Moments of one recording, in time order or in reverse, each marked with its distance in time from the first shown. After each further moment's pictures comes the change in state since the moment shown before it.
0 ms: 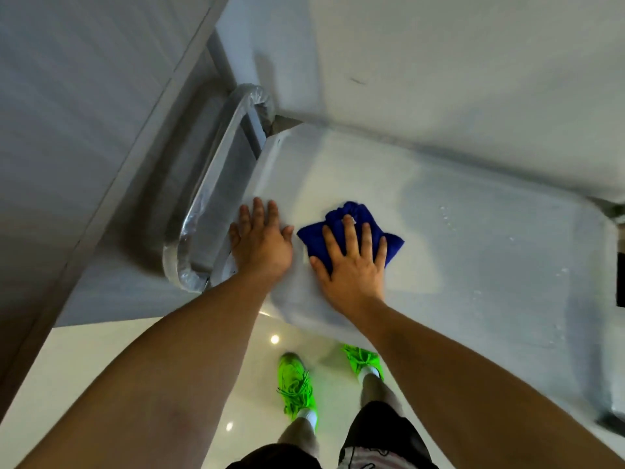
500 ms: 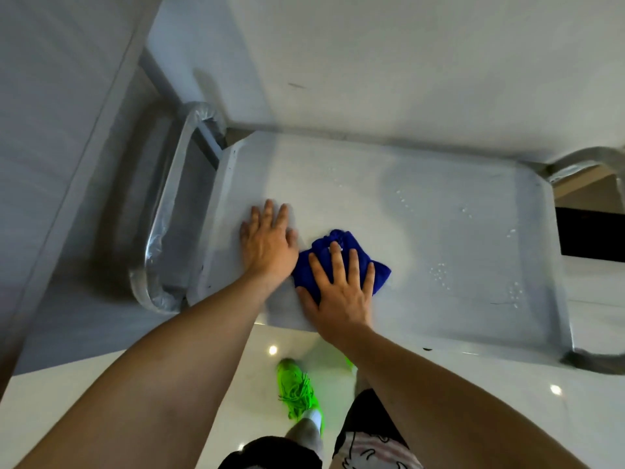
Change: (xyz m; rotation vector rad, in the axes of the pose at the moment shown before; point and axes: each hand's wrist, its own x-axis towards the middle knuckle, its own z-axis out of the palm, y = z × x) left_hand -0.014 0.055 -0.009 0.001 0.011 0.285; right_hand -0.063 0.007 0.014 0.030 0.039 0.135
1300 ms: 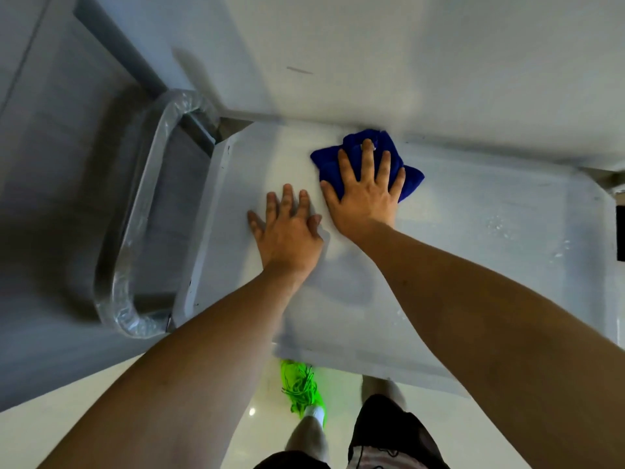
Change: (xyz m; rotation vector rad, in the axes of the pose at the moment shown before) left_hand 0.054 0.034 0.019 0.023 0.009 -0.075; right_hand 0.199 0.039 -0.043 0.027 0.072 0.091
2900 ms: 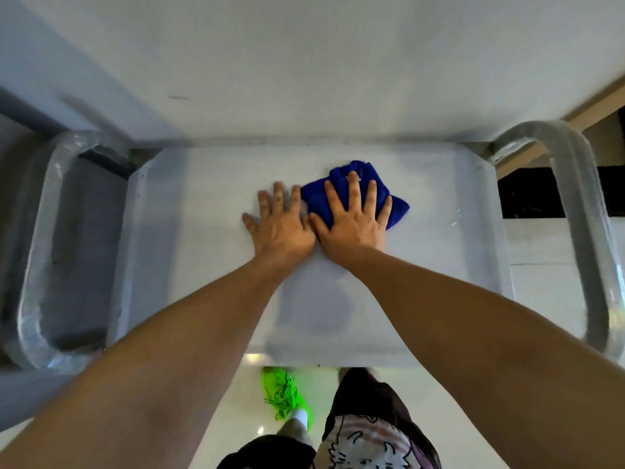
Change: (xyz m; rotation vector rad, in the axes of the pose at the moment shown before) left_hand 0.001 0.132 0.009 0.013 -0.157 0.117; right_hand -0.063 0.129 -0.020 0.041 -0.060 0.156
